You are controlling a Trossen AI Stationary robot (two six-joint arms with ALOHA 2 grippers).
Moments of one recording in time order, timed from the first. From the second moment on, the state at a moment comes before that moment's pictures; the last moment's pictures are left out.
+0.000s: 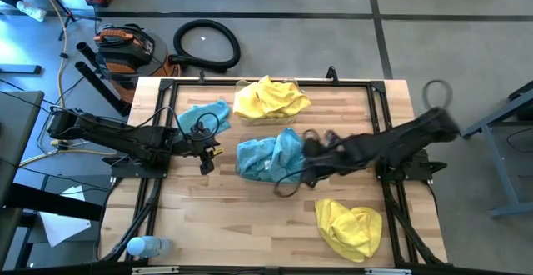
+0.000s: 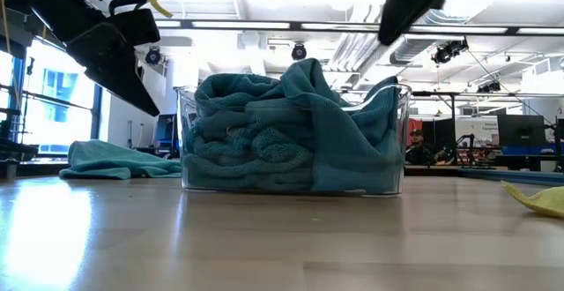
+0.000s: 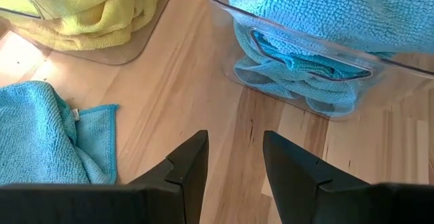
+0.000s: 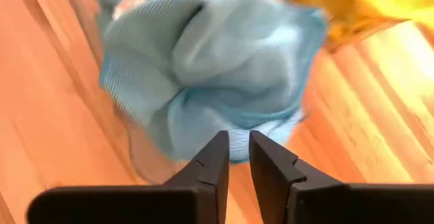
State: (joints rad) left arm -0.09 0.92 0.47 -0.38 -0.32 -0.29; right arm 0.32 1.56 1.39 -1.08 0.44 0.77
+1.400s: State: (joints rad) left arm -0.08 0.92 0.47 -0.33 -0.47 -0.35; right arm 0.35 0.80 0.41 -0.44 0.57 0.55
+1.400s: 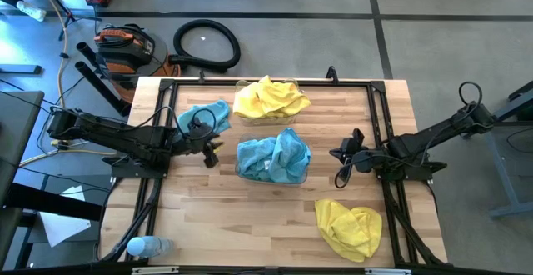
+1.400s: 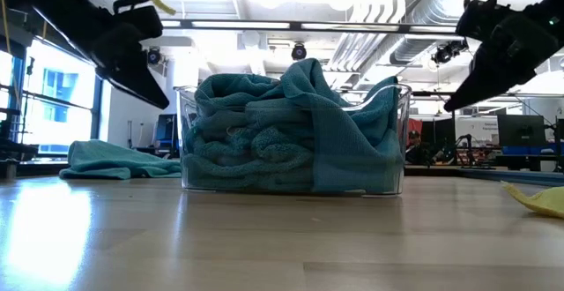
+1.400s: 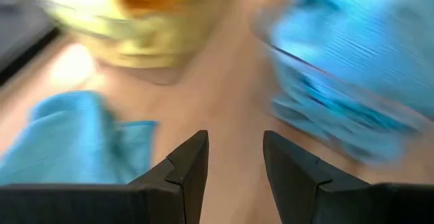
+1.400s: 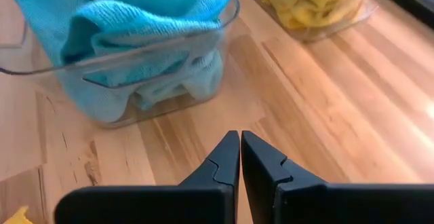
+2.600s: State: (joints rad) left arm 0.62 1.33 0.55 -0.56 -0.31 -0.45; right arm 0.32 0.67 0.39 -0.47 0.57 0.36
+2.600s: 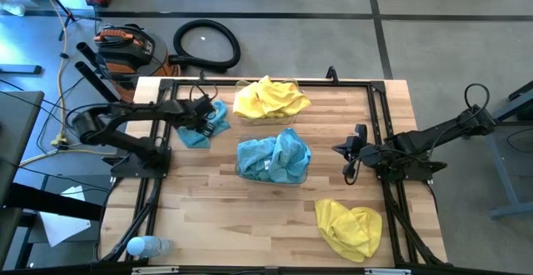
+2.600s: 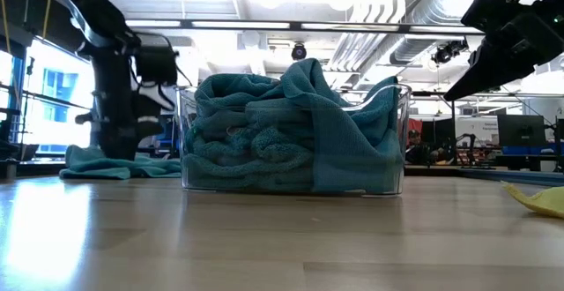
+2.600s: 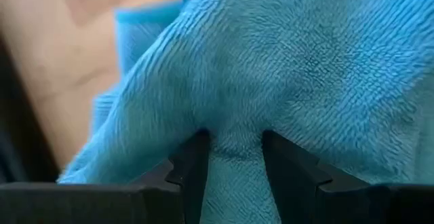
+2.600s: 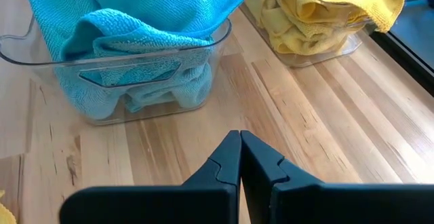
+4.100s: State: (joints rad) left arm -0.06 1.19 1.29 -0.62 -0.50 -0.36; right arm 0.32 0.67 0.39 -0.50 0.57 0.38
